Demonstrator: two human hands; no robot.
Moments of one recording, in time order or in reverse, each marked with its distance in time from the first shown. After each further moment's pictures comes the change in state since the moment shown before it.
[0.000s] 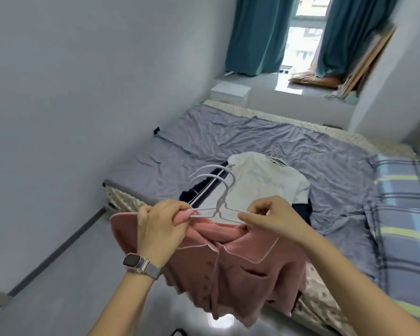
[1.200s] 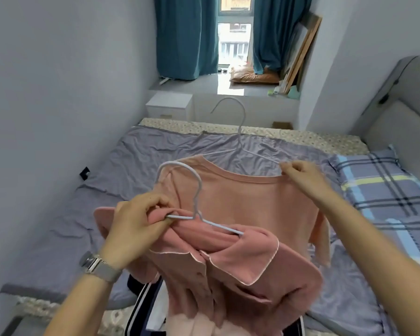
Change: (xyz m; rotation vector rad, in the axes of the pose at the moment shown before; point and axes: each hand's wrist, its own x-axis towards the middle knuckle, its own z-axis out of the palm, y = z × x) left_hand 0.370 0.036 0.166 -0.365 -0.344 0.250; right_hand 0.293 0.146 -0.263 -0.137 0.636 0.319
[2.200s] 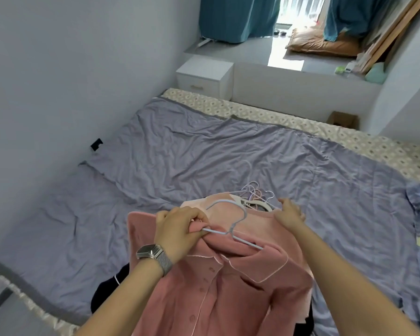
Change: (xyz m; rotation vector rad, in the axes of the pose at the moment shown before) left_hand 0.210 -0.092 0.241 0.277 -0.136 -0.336; right_hand 0.289 0.210 0.195 -0.337 -0.443 0.291
